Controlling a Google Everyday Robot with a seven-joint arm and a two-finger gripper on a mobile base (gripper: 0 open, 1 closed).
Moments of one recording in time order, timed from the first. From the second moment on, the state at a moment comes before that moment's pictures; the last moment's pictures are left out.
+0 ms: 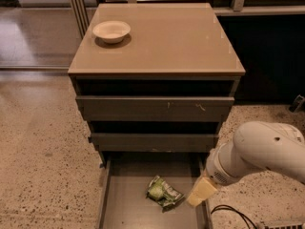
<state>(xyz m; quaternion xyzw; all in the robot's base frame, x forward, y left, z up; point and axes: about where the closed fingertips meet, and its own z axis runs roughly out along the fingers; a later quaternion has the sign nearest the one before) 0.409 -0.149 0.643 -0.46 0.87 0.11 0.16</state>
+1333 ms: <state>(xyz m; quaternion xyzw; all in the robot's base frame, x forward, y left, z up) 0.404 -0.104 0.484 -0.41 0.89 0.16 0.13</state>
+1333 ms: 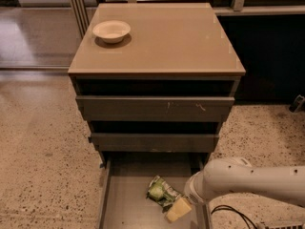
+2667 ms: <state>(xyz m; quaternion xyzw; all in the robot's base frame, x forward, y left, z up) 0.462 -0.096 0.357 -0.32 0.90 0.23 0.17</state>
